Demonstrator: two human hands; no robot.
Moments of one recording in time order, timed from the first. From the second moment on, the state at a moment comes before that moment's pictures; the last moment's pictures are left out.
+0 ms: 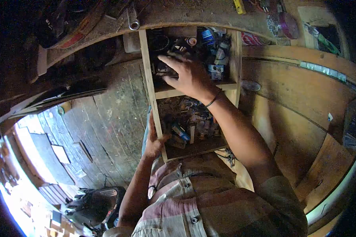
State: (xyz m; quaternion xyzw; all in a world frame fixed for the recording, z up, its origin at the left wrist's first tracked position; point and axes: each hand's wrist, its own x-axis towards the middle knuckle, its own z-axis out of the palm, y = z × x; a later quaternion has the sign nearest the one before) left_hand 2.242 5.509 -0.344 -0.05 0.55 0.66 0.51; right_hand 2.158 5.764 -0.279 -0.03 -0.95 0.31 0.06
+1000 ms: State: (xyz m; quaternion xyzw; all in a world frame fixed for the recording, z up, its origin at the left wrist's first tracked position) left_hand 2.232 5.507 -0.336 0.00 0.60 0.64 0.48; right_hand 2.204 5.880 -0.237 -0.07 -0.98 0.14 -0.13
